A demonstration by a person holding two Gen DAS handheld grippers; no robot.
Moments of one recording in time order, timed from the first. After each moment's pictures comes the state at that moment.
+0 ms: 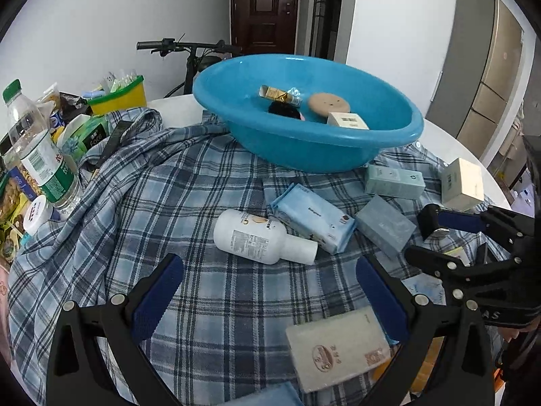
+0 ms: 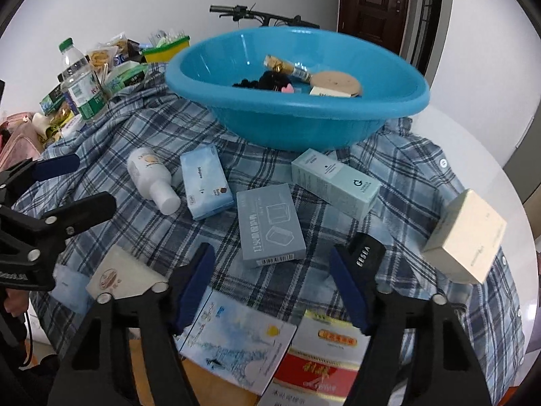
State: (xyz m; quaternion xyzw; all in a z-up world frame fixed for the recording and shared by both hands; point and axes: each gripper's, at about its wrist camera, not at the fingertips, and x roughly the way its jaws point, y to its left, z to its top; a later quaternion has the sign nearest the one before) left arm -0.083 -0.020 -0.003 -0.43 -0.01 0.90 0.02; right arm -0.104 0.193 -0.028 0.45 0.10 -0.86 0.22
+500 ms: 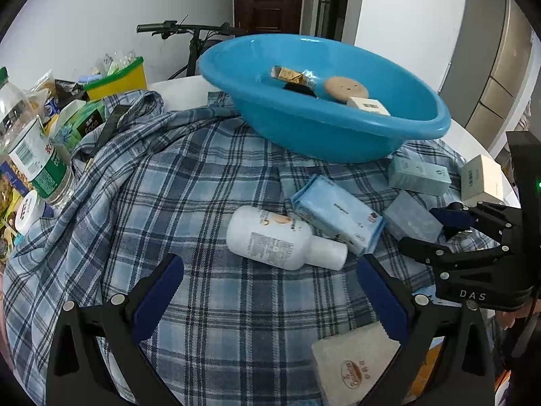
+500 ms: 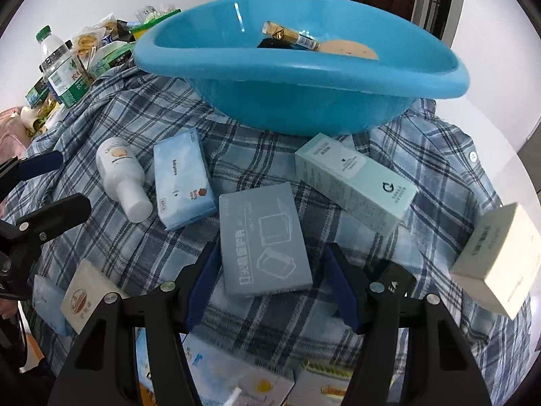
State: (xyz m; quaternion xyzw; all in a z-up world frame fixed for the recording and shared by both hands) left arm -0.108 -0.035 -0.024 -0.46 -0.02 0.89 0.01; right arm -0.139 0.180 -0.059 0.50 0.11 -0.83 0.22
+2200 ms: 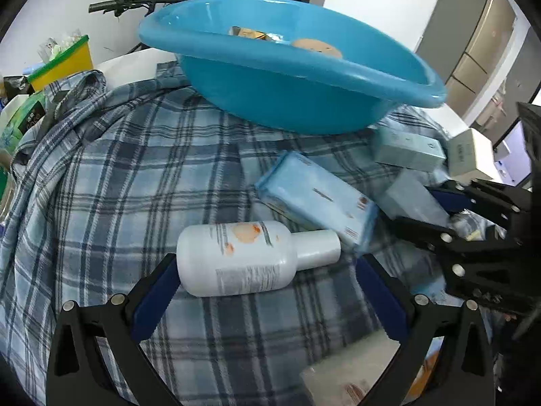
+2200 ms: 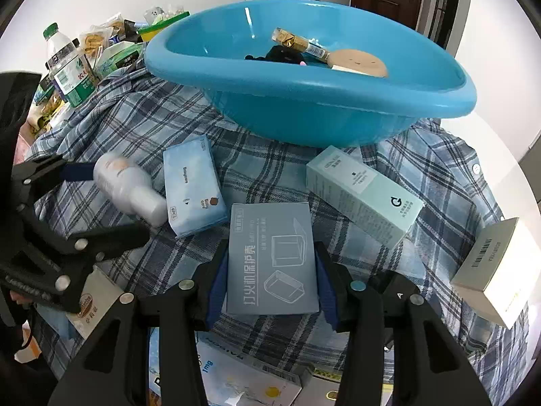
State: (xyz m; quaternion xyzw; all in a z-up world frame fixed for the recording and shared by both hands) left arm -0.139 -0.026 -0.055 -0.51 -0.02 0.85 0.11; right arm -0.139 0.175 -0.055 0.49 0.11 -0.83 0.24
